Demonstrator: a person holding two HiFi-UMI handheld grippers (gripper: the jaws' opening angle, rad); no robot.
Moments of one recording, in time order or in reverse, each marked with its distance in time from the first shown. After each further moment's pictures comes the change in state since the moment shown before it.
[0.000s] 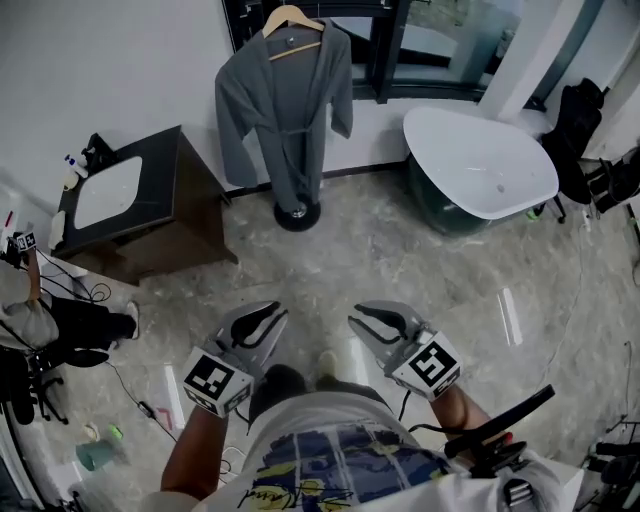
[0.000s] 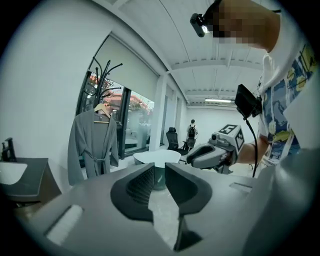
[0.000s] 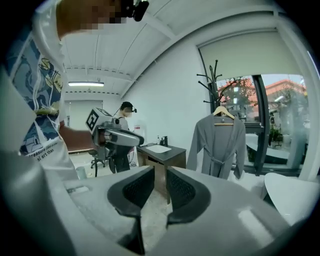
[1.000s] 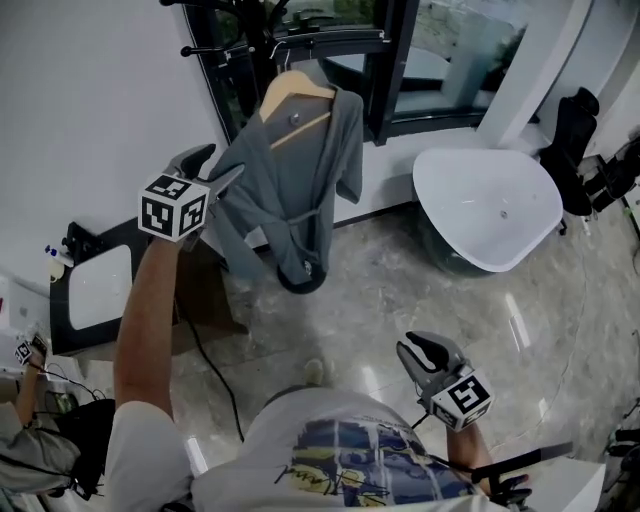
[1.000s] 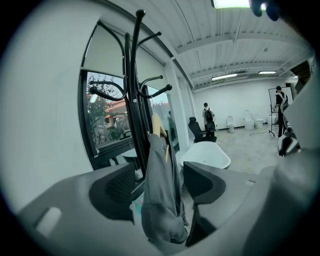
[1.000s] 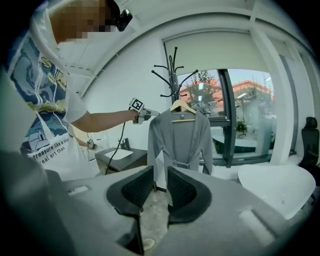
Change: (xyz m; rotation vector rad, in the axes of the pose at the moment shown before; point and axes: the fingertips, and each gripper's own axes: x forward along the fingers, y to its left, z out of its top) left arm 0.234 0.482 0.232 0.292 0.092 0.134; right arm 0.091 -0.202 0.032 0.198 0.044 -0.369
